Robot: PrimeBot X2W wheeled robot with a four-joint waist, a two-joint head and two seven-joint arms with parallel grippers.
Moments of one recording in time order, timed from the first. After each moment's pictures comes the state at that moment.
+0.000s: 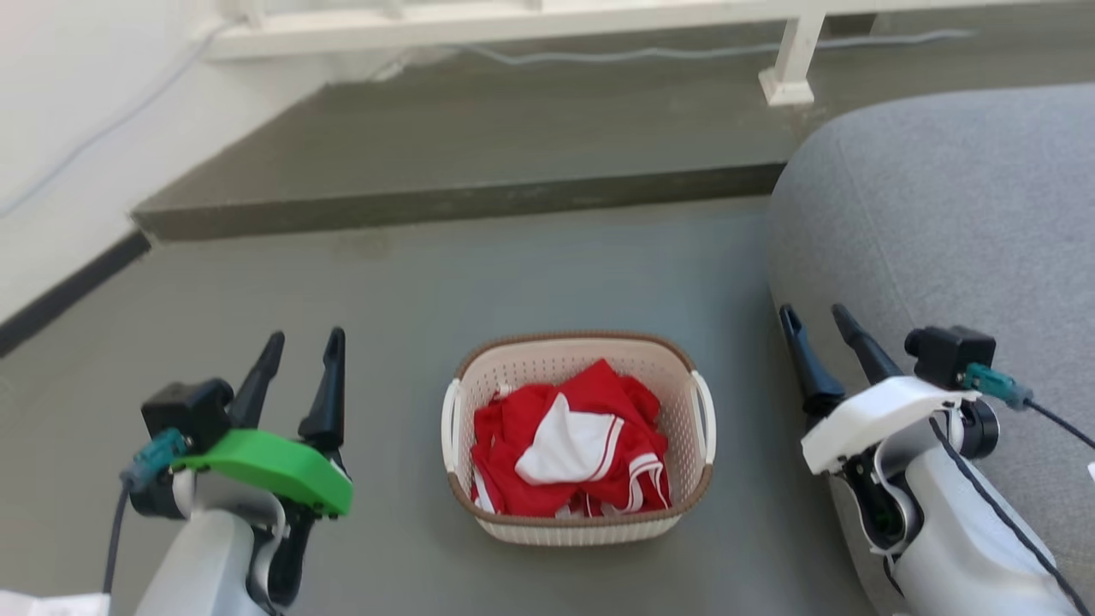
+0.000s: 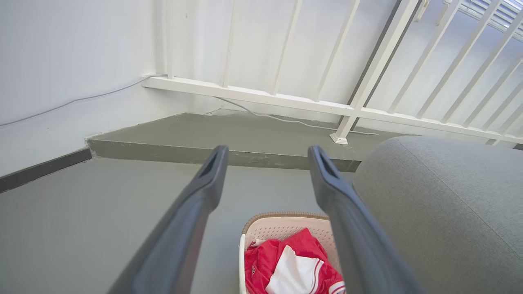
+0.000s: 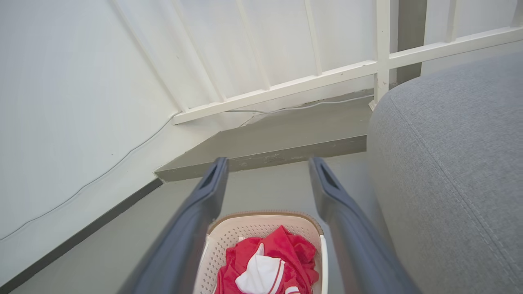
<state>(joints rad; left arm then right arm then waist) -0.28 0.12 -0.28 0.43 -0.56 -0.12 -0.25 -0.30 -0.14 0.31 0.57 0.52 0.10 -0.25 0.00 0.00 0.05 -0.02</state>
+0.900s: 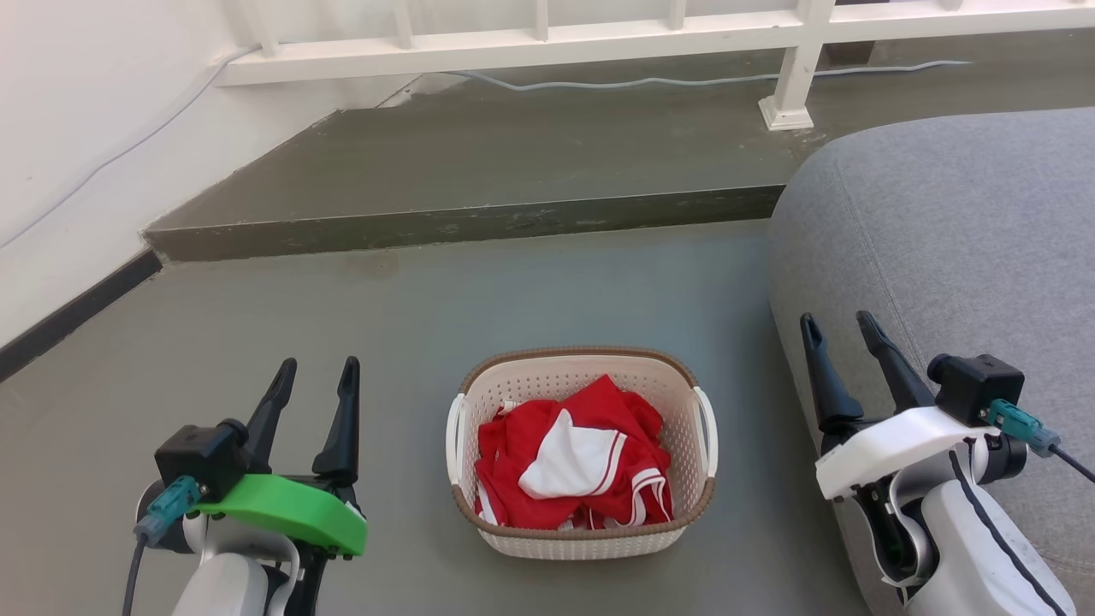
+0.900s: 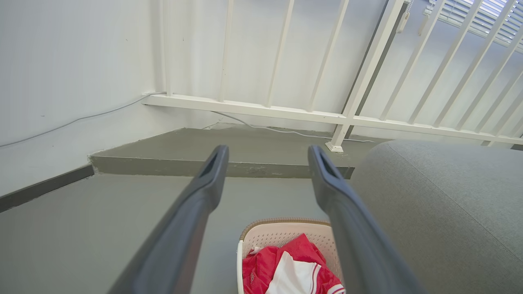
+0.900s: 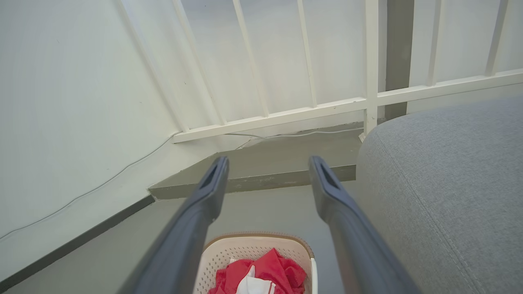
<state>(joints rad) -0.14 0.08 -0.22 0.28 -0.45 -0.12 -0.25 -0.16 -0.13 0.23 0.35 0.40 0.06 -0.25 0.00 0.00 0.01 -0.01</state>
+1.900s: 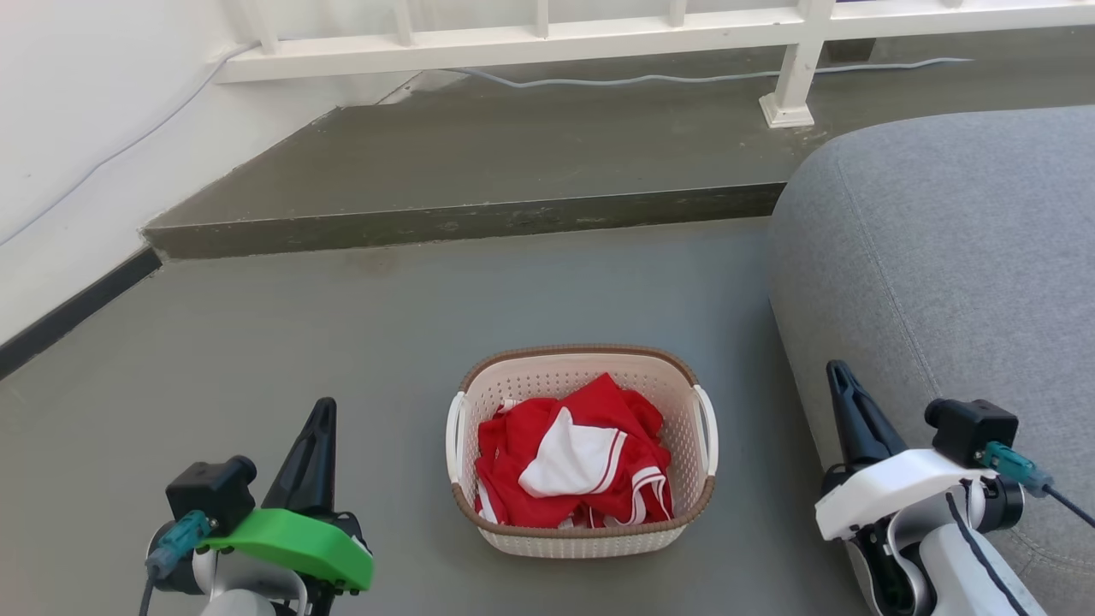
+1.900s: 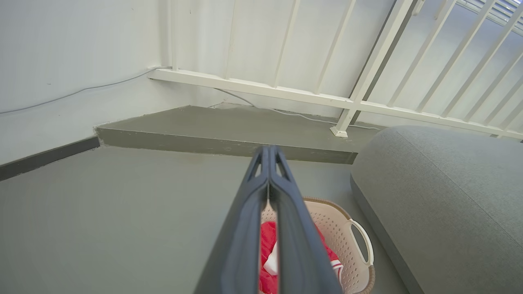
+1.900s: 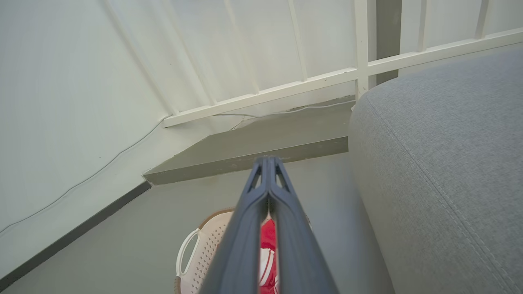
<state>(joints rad) -0.07 0.05 -0.20 0.29 -0.44 -0.12 -0.25 -0.07 -0.09 0.19 0.36 0.38 0.06 -0.24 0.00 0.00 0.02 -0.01</state>
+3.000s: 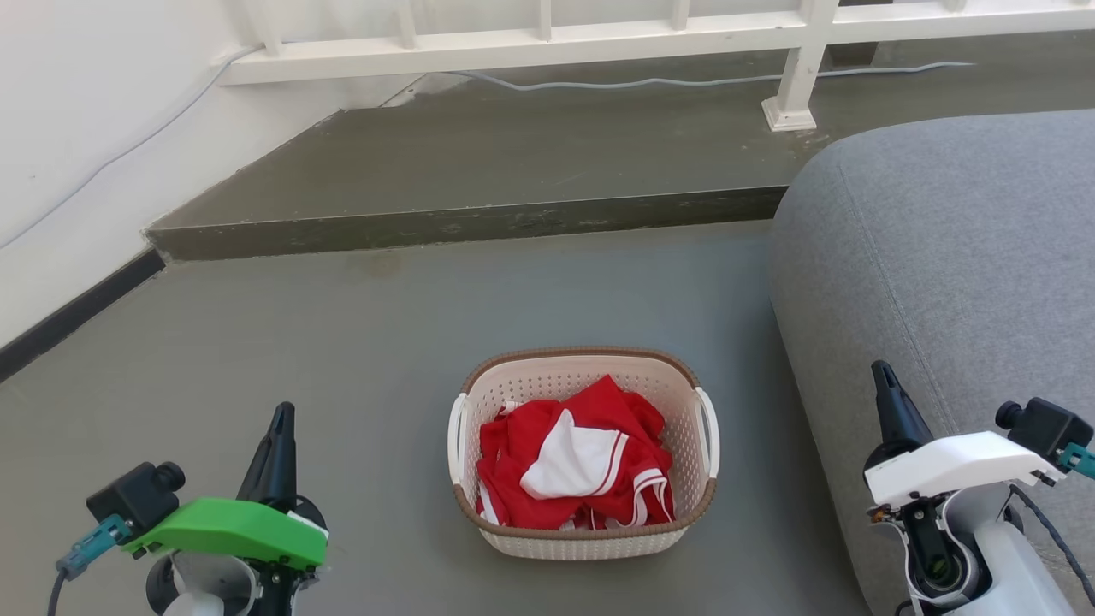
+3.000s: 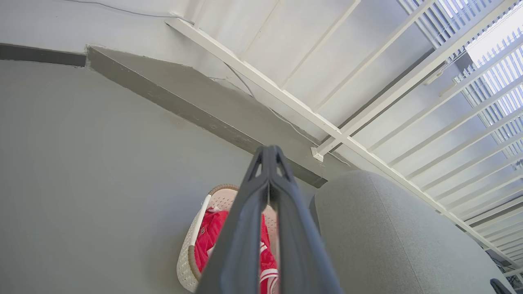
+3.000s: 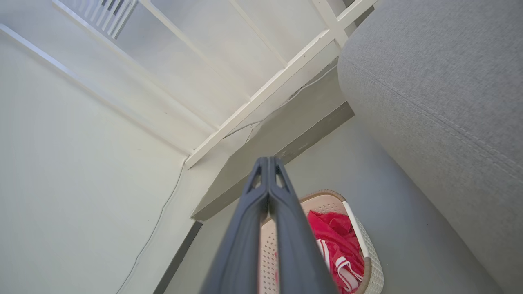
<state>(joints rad) -0.07 0.05 -0.12 0.28 -0.84 -0.12 -0.13 -0.07 -0.07 0.07 0.35 0.79 0.08 -0.11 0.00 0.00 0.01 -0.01</state>
